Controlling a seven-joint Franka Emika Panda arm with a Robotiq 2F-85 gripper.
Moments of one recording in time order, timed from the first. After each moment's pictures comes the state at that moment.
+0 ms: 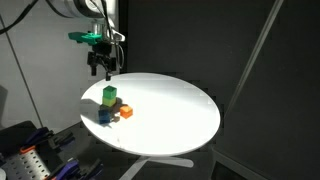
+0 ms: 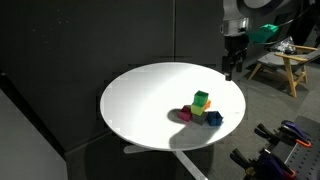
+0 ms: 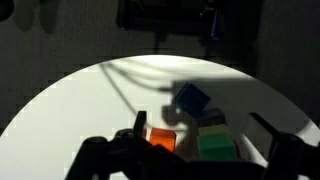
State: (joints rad) arm 0.05 -0.15 0.03 -2.38 -0.06 2.03 0.04
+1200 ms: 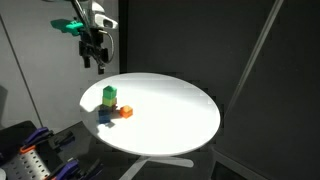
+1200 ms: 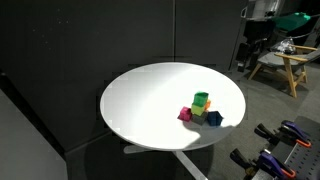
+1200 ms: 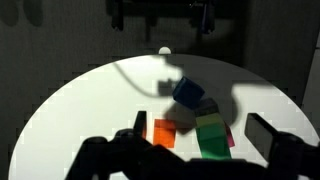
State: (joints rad) arm 0.03 -0.41 0.00 -2.53 -0.01 2.05 0.04
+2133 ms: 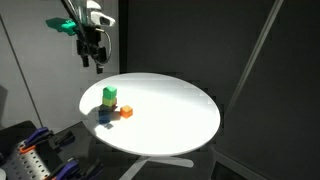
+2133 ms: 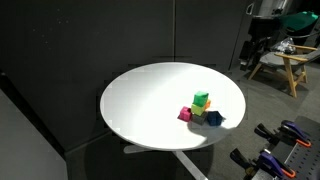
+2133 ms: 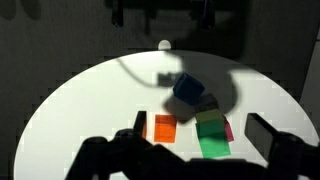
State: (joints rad) arm 0.03 -0.47 -0.01 -2.58 -0.01 2.08 0.04
